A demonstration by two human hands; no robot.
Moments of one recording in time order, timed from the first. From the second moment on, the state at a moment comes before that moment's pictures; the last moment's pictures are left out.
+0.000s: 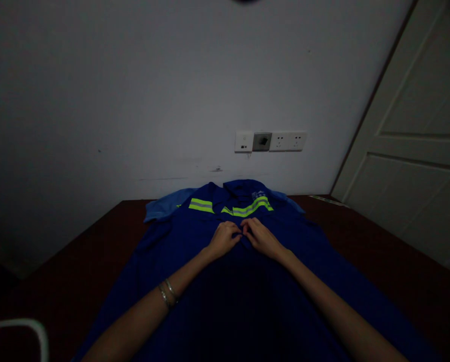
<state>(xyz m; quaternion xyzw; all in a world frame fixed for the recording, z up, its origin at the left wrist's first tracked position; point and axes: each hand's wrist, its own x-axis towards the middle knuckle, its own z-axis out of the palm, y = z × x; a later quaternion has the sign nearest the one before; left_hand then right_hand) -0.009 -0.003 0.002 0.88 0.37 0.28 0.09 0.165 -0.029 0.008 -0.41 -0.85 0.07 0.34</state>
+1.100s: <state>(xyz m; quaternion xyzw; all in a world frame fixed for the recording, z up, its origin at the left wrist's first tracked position) -0.007 -0.007 0.001 0.87 0.41 0.27 0.06 0.159 -0.030 0.019 -0.42 -0.87 -0.13 0.23</state>
